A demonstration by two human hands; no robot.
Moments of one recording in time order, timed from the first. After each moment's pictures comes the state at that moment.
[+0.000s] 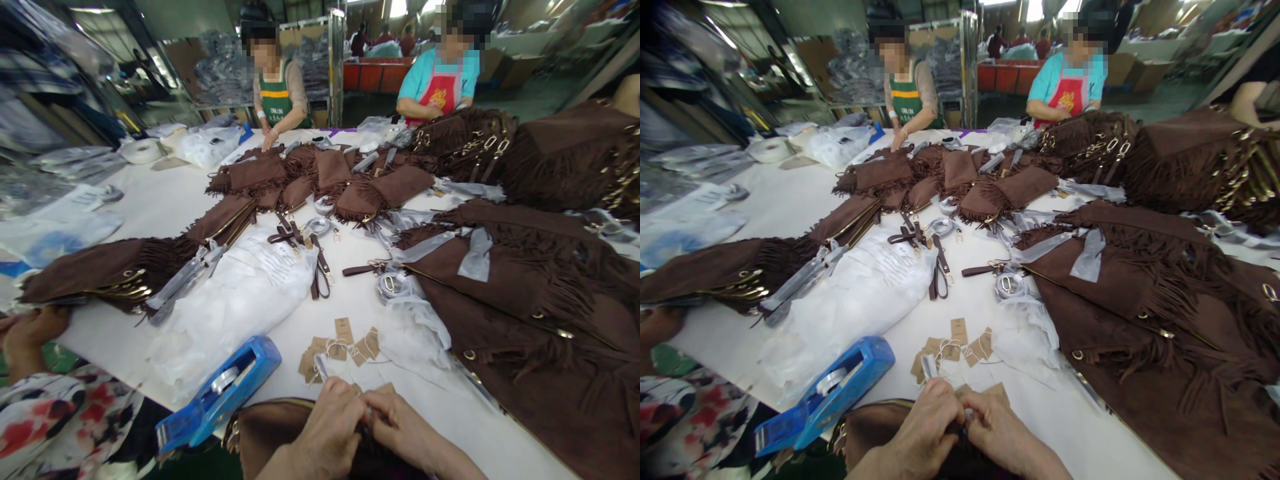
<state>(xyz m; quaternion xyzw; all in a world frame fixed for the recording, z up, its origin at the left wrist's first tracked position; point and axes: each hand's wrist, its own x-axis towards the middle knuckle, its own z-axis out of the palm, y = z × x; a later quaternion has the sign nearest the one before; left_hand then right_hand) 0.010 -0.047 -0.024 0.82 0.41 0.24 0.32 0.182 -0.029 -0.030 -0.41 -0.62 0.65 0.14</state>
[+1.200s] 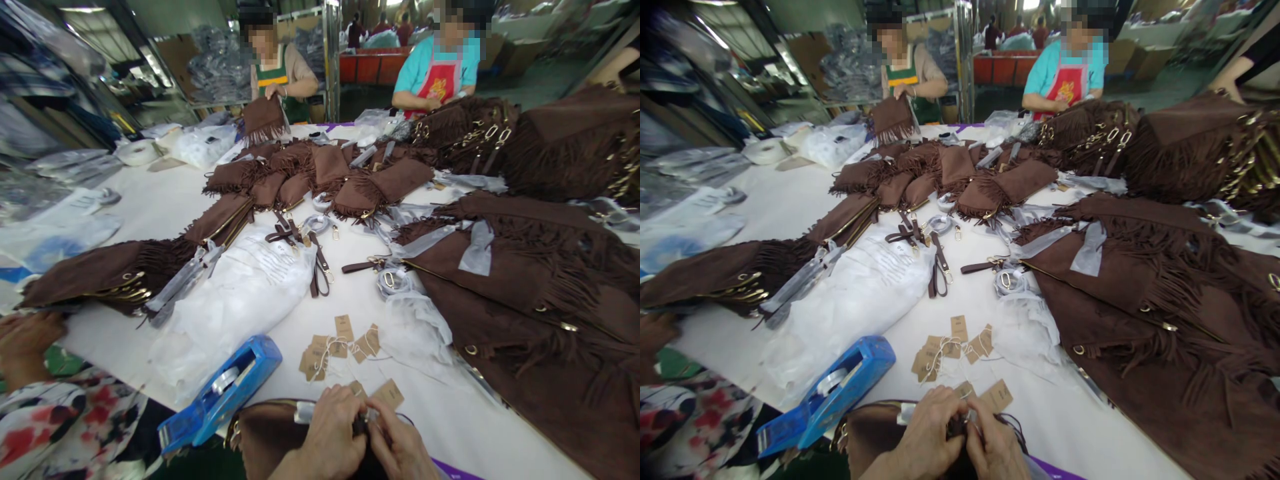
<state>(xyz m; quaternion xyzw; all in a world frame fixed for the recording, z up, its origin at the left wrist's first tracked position) 0.025 -0.050 -0.021 0.72 0.57 0.02 0.40 0.175 -0.086 -0.068 -0.54 -0.67 0.45 0.24</state>
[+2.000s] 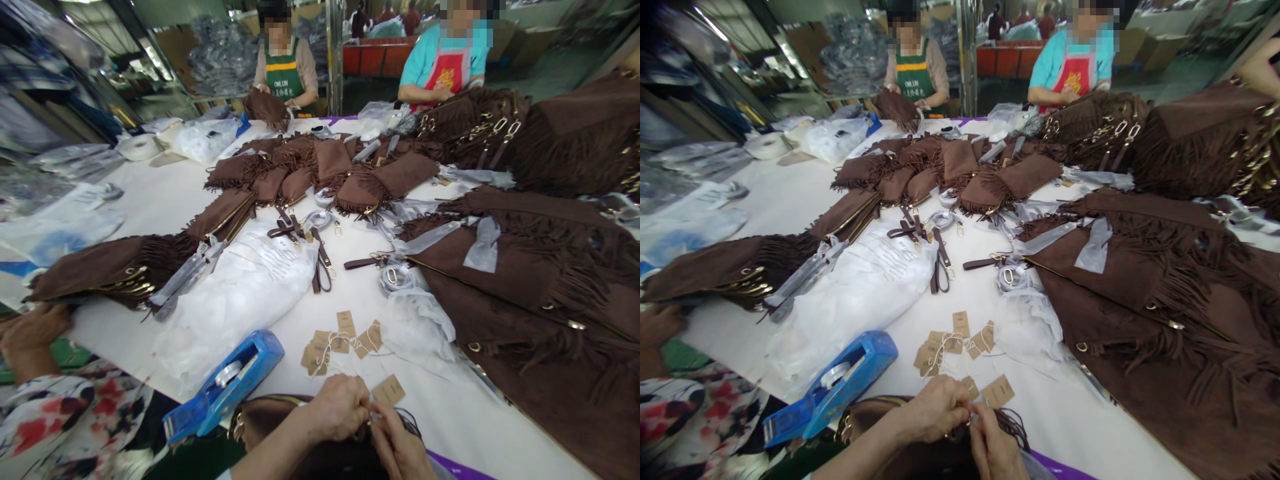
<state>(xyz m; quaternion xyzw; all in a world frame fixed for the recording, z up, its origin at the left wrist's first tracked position) 0.024 -0.011 -0.006 0.73 0.49 -0.09 0.47 0.176 -0.104 -0.080 -0.54 -0.66 0.44 0.27</state>
